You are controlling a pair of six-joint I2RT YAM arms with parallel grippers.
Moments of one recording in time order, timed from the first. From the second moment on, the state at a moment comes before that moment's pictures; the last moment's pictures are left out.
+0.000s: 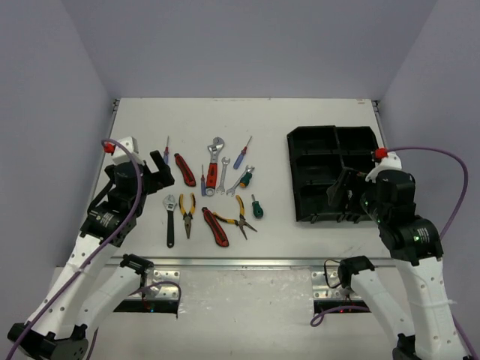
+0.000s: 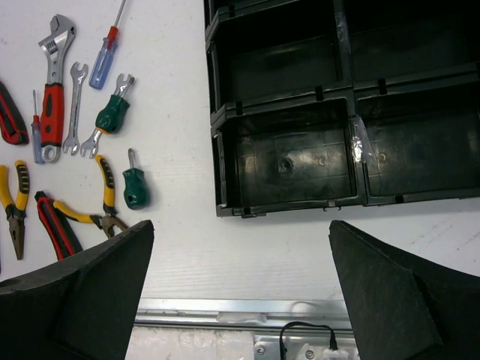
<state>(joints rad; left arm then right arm) -0.31 0.68 0.80 -0.57 -0.42 -0.45 0.16 0.62 0.96 -0.93 0.07 0.33</state>
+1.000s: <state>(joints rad) -0.03 1.78 1.42 -0.62 -0.20 -0.45 0.16 0.67 0.84 -0.68 -0.38 0.44</state>
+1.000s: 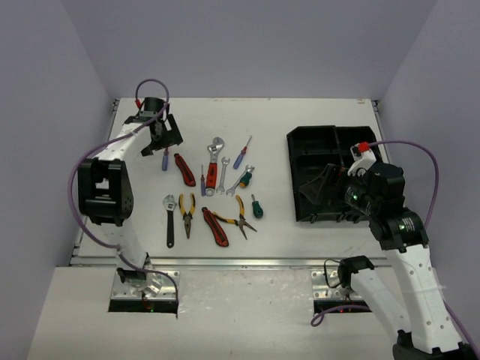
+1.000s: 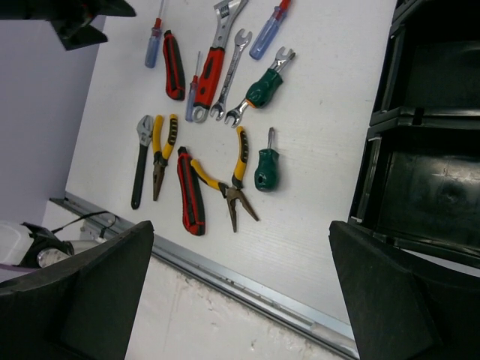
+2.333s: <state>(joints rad) 0.02 1.88 1.33 -0.56 -0.14 -0.51 0.16 0.83 0.74 -0.45 -0.57 0.49</state>
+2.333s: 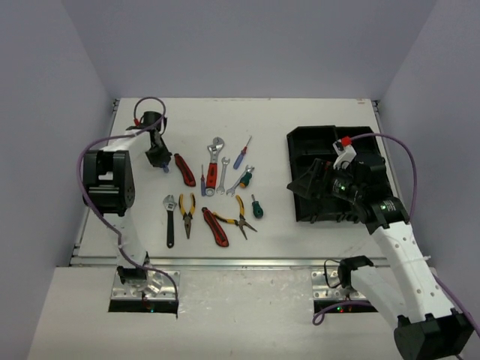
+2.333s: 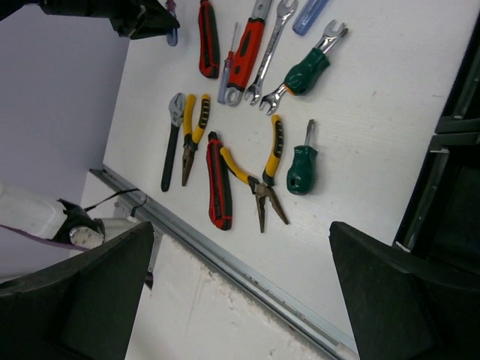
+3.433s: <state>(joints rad) -0.50 1.31 0.75 0.51 0.73 -0.73 0.39 1.33 1.09 -0.09 -0.65 0.67</state>
